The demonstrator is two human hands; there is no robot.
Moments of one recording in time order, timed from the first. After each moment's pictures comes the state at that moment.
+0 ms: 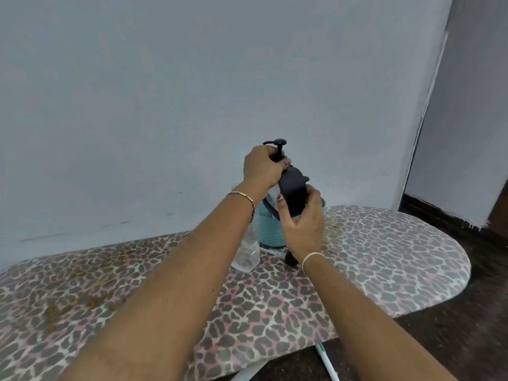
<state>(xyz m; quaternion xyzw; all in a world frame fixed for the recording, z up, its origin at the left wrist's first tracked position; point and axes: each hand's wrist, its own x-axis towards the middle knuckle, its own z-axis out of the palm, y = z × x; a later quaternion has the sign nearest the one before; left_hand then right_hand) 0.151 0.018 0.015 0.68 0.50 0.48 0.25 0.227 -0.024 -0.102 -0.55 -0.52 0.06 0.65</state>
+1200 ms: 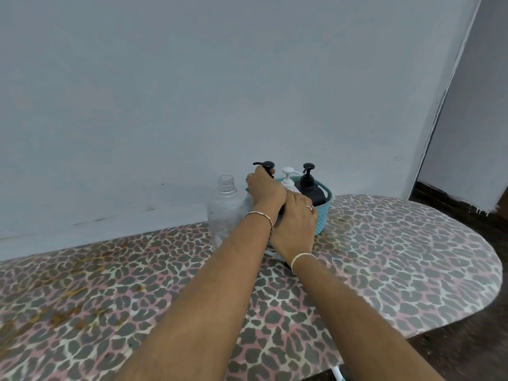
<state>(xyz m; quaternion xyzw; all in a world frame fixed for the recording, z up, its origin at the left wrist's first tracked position) 0.187 0.097 -0.077 0.56 0.61 0.49 0.26 0.225 0.030 -0.142 -0.63 -0.58 -0.05 0.51</state>
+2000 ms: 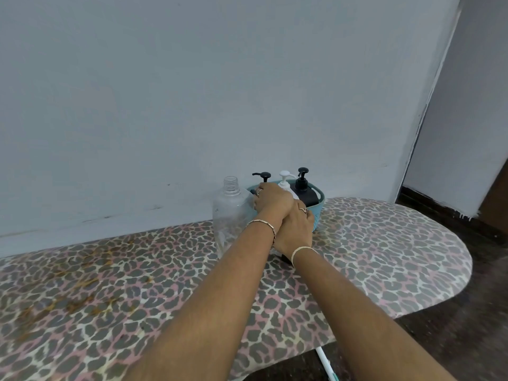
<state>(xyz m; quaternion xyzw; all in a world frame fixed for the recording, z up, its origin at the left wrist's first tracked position) 0.191 0.056 -0.070 0.58 0.66 0.34 0.33 0.229 0.006 -0.124 -0.70 -0.64 -0.02 0.30</state>
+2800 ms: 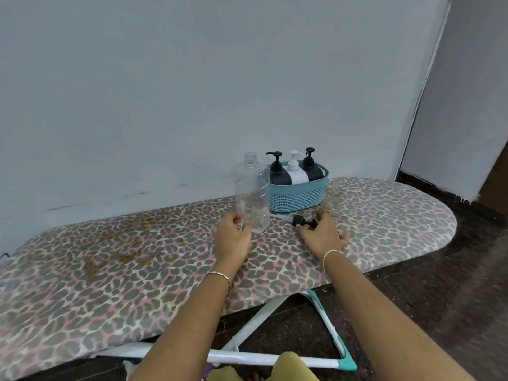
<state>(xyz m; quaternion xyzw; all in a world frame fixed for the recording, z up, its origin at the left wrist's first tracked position) 0.053 -0.062 -0.162 0.59 0.65 0.43 0.21 0.244 -0.069 -0.177 -0.79 -0.45 0.19 0.37</state>
